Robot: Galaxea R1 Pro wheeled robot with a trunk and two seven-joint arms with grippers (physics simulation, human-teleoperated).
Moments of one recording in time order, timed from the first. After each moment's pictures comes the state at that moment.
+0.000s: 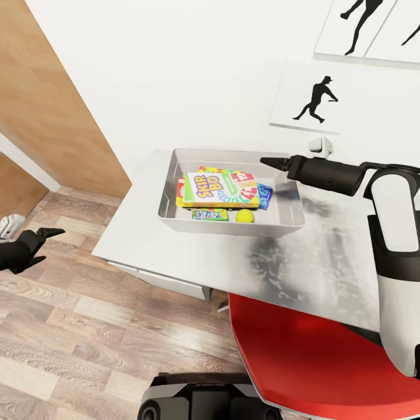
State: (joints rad) left arm -0.57 0.63 0.27 -1.60 1.84 0.81 0.84; right arm -1.10 -0.29 0.10 -1.61 -1.00 1.04 0.06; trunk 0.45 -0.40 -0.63
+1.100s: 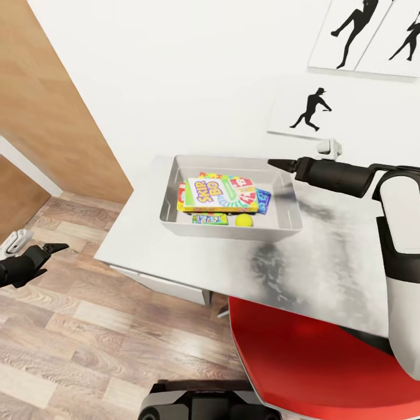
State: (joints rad) left arm -0.47 0.63 0.25 -1.60 1.70 0.81 0.71; right arm -1.09 -0.33 0.08 -1.61 -0.99 1.04 0.06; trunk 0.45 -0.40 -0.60
